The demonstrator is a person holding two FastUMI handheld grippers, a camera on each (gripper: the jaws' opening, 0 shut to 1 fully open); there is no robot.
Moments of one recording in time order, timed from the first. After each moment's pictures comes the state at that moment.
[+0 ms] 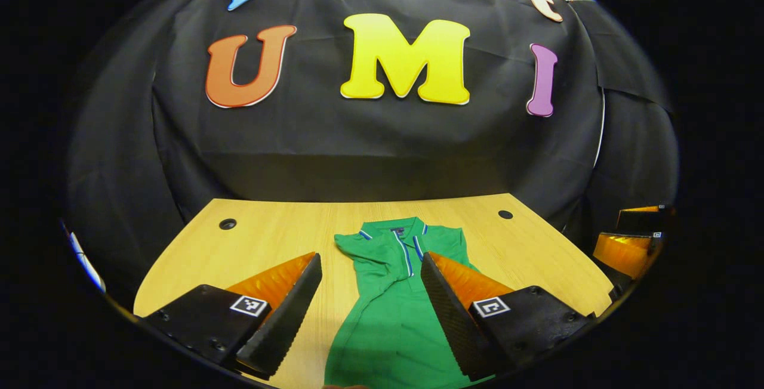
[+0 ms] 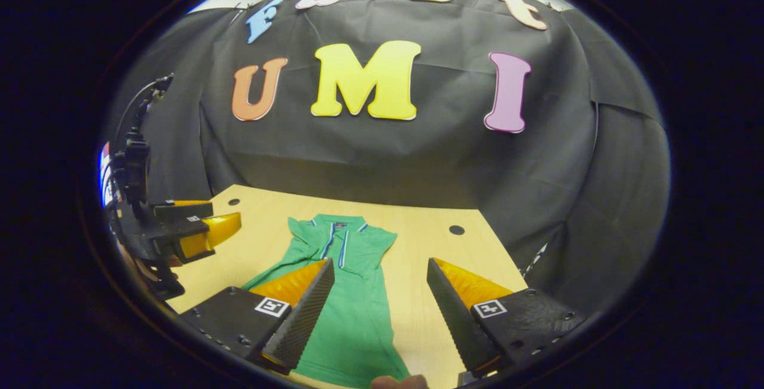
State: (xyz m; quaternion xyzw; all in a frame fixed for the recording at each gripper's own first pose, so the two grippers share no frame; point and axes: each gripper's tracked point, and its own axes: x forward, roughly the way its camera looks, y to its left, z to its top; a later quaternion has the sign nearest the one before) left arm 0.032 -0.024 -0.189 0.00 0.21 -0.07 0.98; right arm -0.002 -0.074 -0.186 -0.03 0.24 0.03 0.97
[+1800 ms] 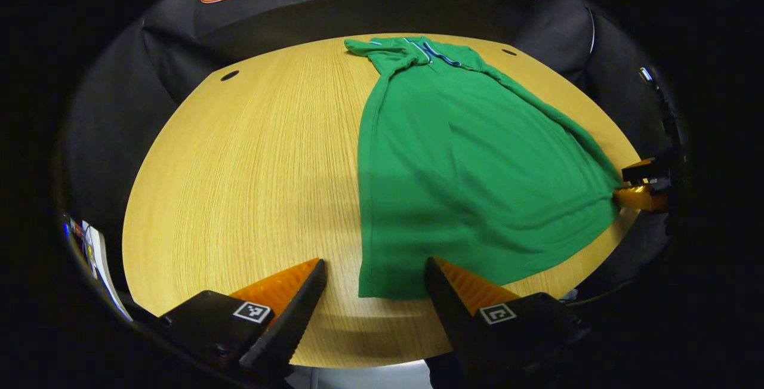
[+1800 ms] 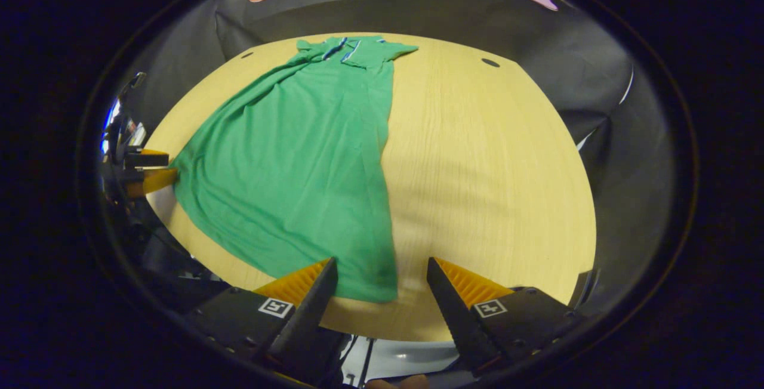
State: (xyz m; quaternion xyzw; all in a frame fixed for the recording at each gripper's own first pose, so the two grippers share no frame) left arm -0.175 0.039 -0.380 0.06 0.51 -0.10 0.85; right arm -0.167 -0.148 -0.437 -0.06 0.56 0.08 0.82
